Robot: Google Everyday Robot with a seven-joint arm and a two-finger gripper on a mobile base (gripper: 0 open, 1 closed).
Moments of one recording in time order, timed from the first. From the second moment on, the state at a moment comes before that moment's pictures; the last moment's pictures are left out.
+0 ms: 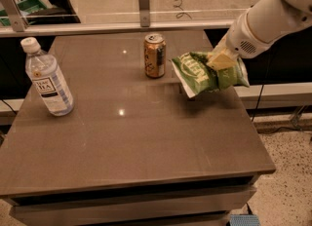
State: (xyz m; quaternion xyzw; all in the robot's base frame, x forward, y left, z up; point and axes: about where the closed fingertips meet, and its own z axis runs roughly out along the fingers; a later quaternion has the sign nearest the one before) arm 0.589 -0.159 0.906 -0.55 0.78 0.03 0.30
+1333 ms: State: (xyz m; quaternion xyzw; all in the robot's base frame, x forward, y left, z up) arm 0.659 -0.130 0.859 -0.59 0.75 0.03 0.30
